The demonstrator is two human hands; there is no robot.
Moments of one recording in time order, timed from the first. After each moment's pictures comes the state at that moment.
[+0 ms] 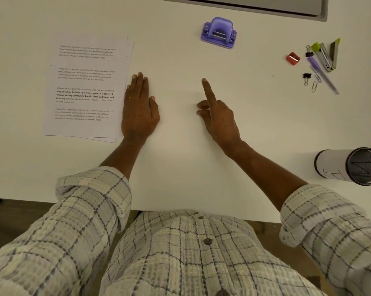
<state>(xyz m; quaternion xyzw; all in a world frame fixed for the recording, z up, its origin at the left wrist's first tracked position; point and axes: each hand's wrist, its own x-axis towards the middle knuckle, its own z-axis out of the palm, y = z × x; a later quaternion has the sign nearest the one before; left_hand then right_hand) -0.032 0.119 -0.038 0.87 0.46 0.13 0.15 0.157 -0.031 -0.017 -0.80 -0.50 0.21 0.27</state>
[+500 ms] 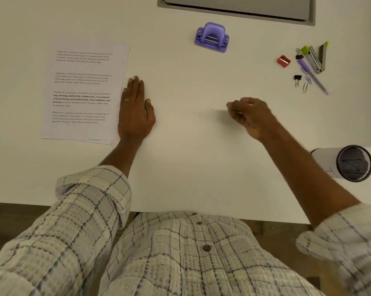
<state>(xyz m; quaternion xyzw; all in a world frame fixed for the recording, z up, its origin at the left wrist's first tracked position) -0.032 0.120 -0.041 0.87 0.46 0.13 0.17 0.219 -0.057 0.057 -0.68 0.03 0.47 0.56</state>
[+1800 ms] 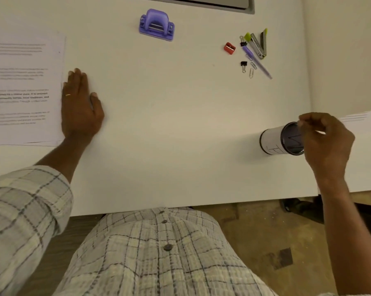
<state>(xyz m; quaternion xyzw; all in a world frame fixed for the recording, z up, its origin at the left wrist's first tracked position) -0.034 0.122 -0.051 0.87 0.45 0.13 0.14 0.296 -0.292 0.129 -0.94 -0.20 0.02 0.27</state>
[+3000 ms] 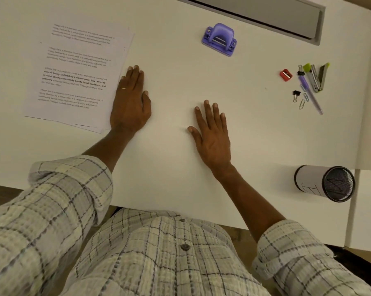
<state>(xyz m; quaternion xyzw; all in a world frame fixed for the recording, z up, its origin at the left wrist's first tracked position) -0.033 0.121 -0.041 0.87 0.45 0.12 0.16 0.144 -0.074 -0.032 -0.82 -0.56 0.08 0.10</state>
